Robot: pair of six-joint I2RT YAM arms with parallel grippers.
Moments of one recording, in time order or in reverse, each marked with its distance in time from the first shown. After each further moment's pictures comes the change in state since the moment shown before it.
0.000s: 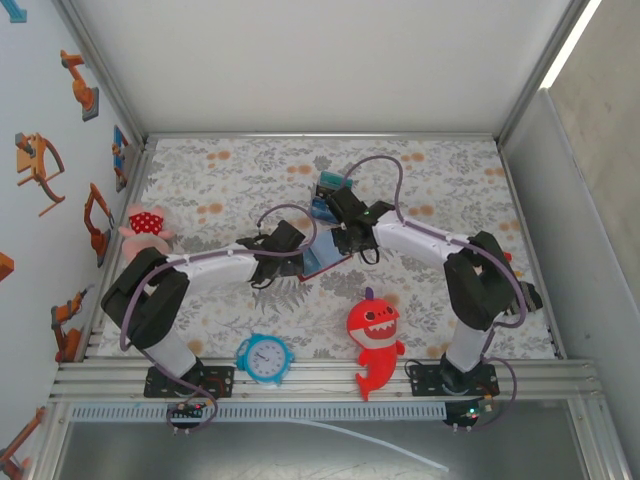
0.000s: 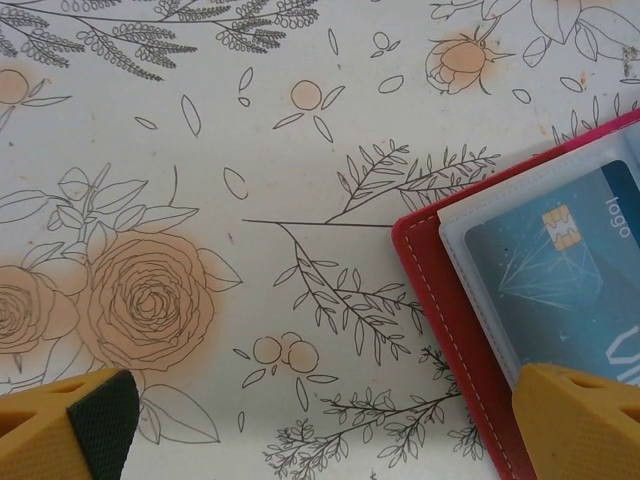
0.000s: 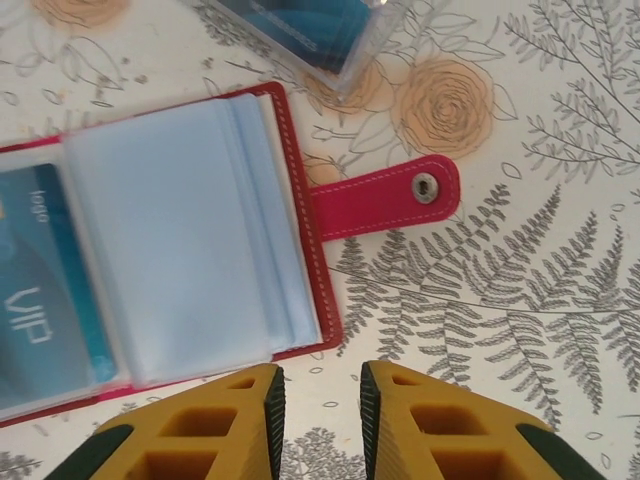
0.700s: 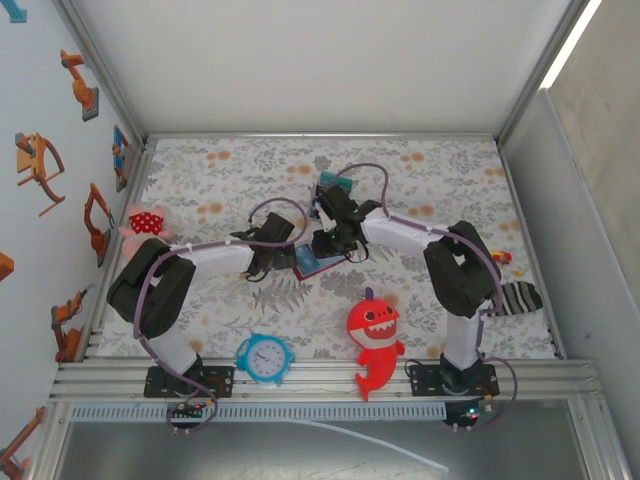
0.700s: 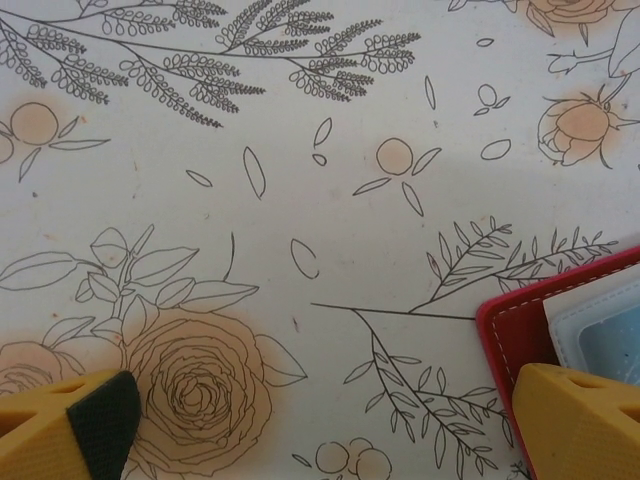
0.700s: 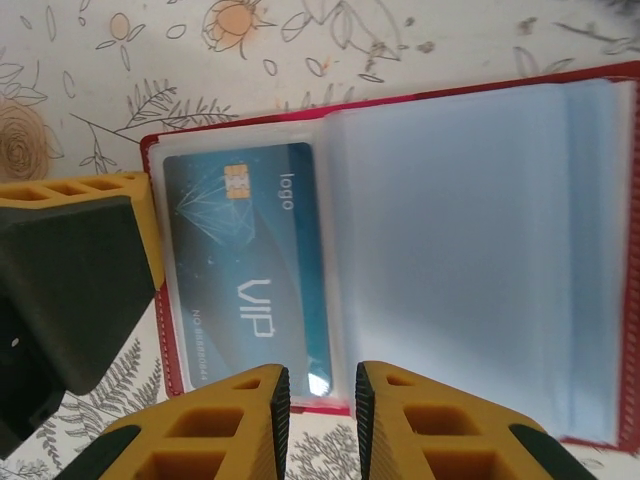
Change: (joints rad) left arm 0.113 0.063 0.006 0.056 0.048 0.042; right arm -0.002 0.137 0.063 0.101 -0.386 0.004
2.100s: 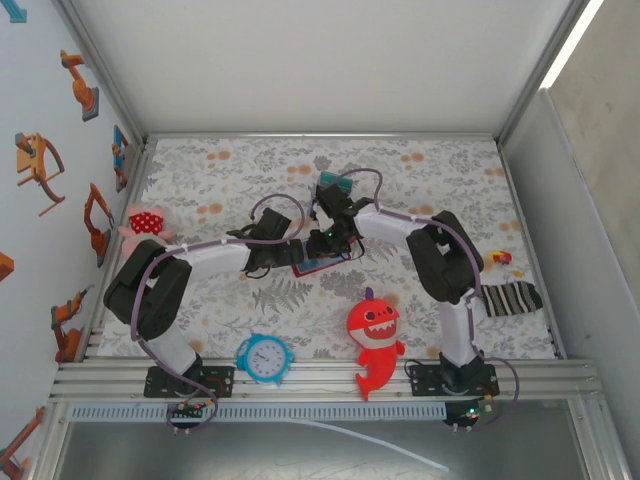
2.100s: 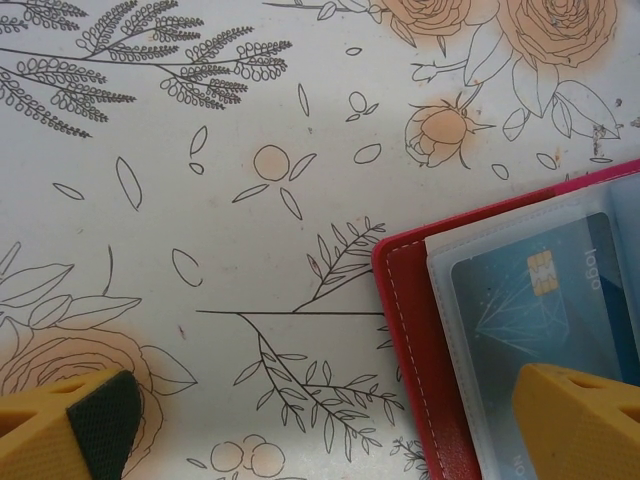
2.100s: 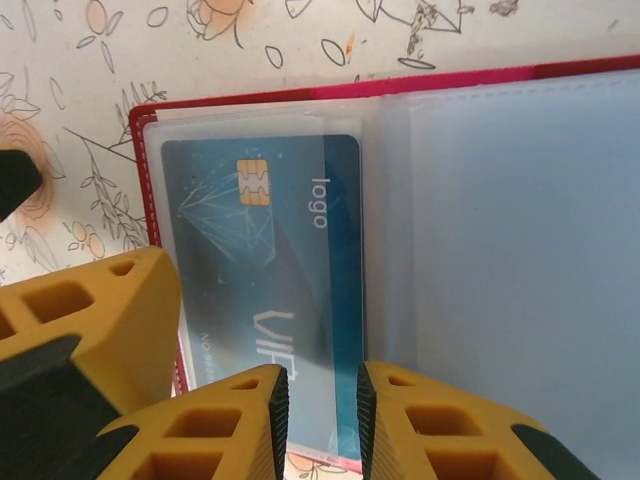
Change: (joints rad) left arm 0.019 -0.020 -0.002 0.059 0.163 0.011; right arm -0.038 0.136 0.068 0.010 -0.167 0.048
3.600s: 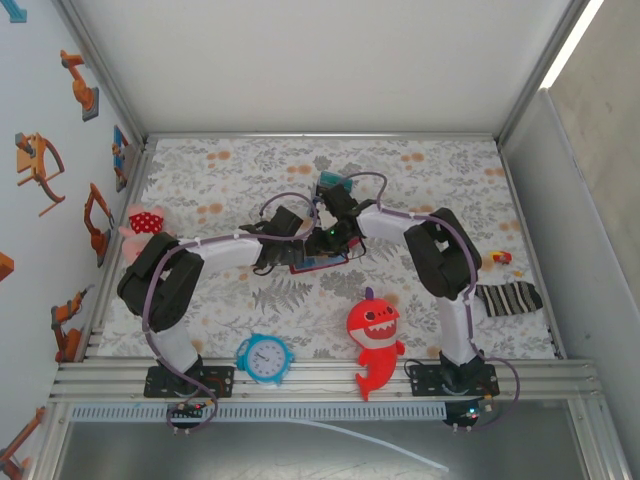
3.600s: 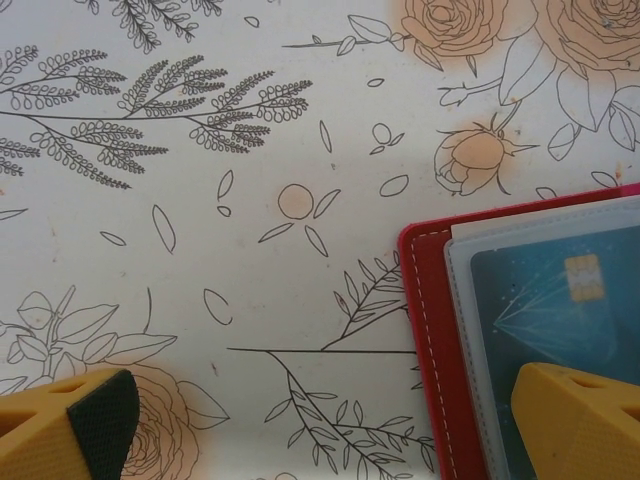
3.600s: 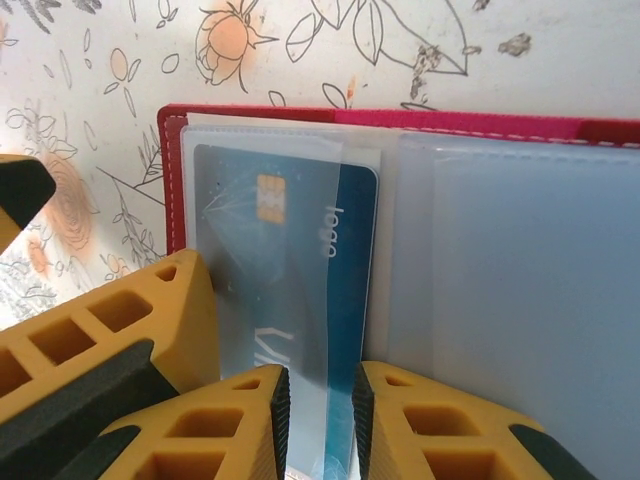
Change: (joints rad) left arm -0.045 0.083 0.098 -0.109 -0.162 0.052; right arm -0.037 0.032 -0.040 0.129 -0.132 0.065
